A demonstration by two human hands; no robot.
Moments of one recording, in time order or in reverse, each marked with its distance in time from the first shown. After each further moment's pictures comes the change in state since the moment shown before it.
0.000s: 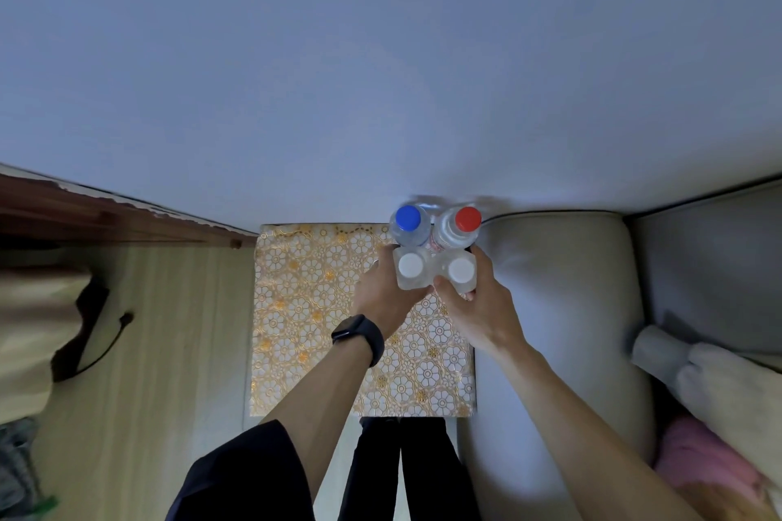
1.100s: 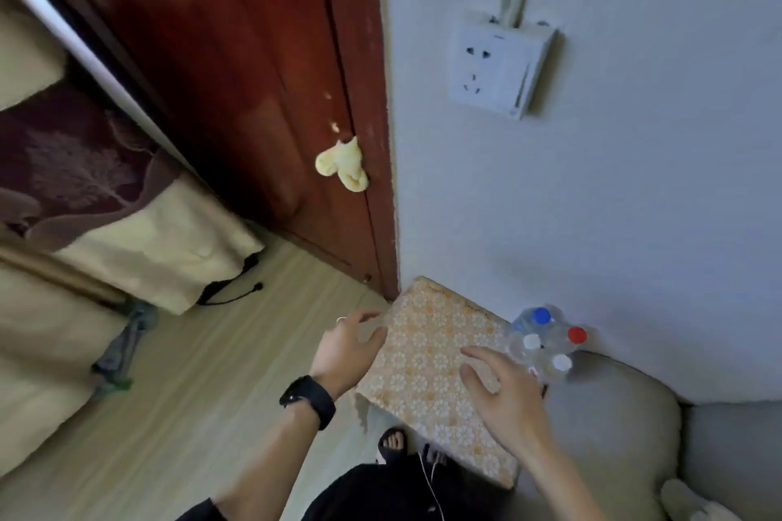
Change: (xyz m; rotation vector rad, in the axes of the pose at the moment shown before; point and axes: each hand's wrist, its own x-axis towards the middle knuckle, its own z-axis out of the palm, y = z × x) left_hand -0.297 -0.101 -0.254 -0.242 0.388 -0.145; right_hand -0.253 -0.196 0.036 -0.367 -0.259 -0.559
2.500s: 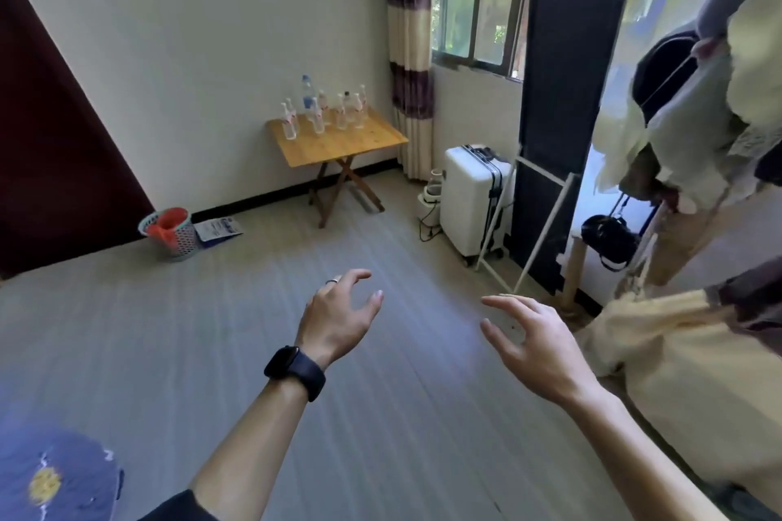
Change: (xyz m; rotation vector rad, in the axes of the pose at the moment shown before) left_hand -0.859 -0.420 -0.125 -0.275 1.670 -1.340; right_hand -0.582 -0.433 0.556 -0.261 -1.338 -1.755
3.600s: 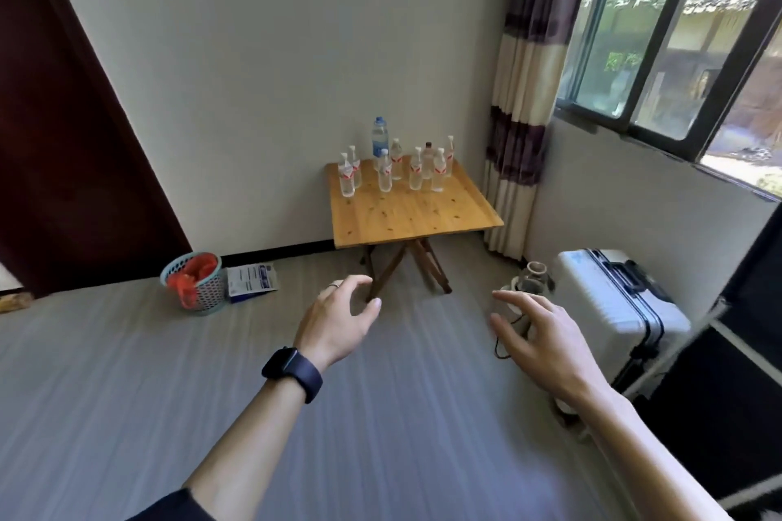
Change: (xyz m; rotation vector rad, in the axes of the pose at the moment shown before) left_hand 0.676 -0.160 -0.010 0.000 0.157 -0.140; right_hand 0.747 -0.015 0.173 0.045 -0.066 -0.203
